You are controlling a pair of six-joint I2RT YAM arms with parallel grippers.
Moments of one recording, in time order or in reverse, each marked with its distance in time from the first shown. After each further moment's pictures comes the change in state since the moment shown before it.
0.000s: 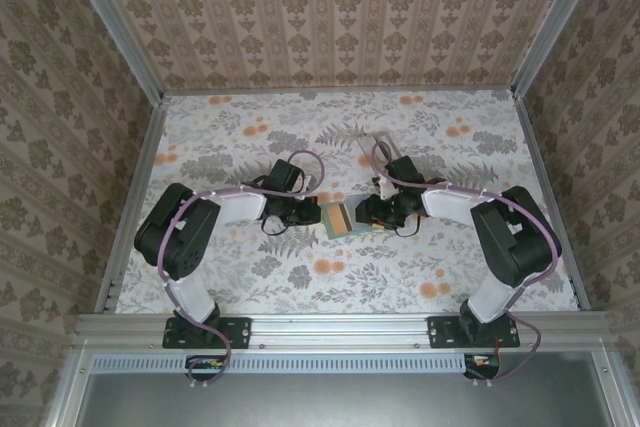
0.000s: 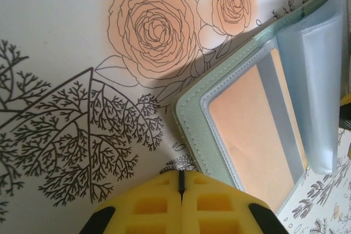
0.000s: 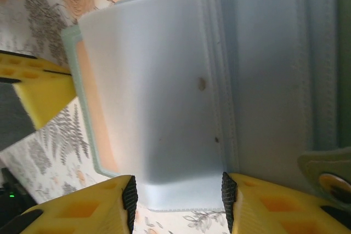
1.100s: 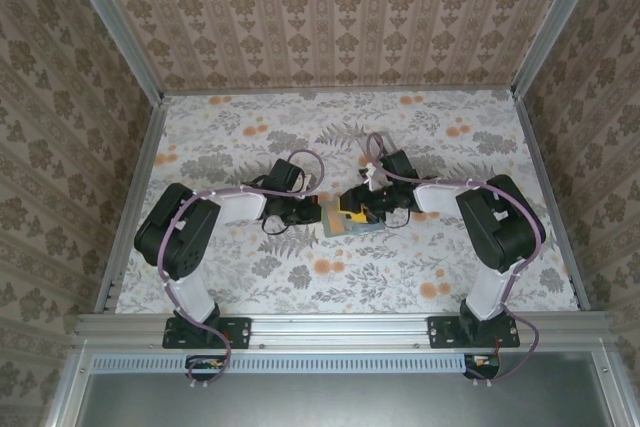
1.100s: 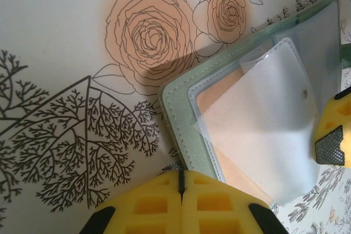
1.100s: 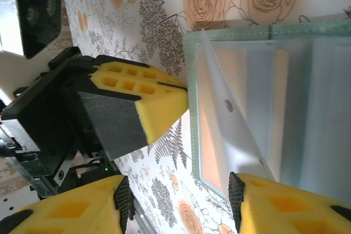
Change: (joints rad) left arm 0.000 0.000 0.000 0.015 0.000 -0.011; right arm -0.006 0.108 0.047 0.230 -0.291 0.145
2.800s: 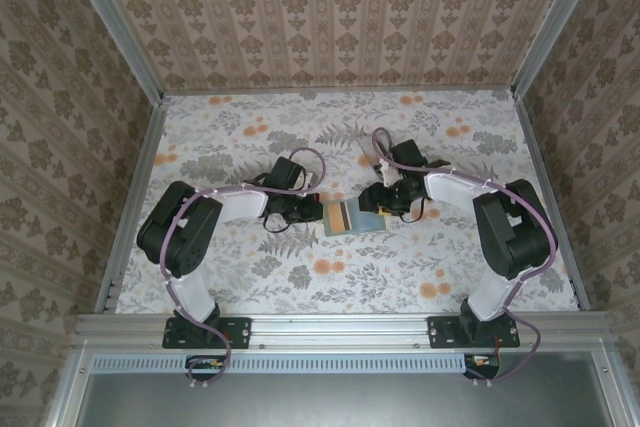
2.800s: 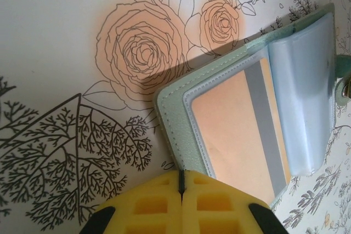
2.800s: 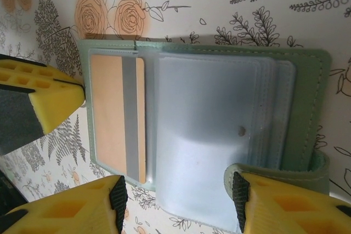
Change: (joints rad) left arm 0.000 0.019 0.025 0.002 0.011 -0.004; right arm -0.054 -0.066 0.114 -0.432 0.324 -0.341
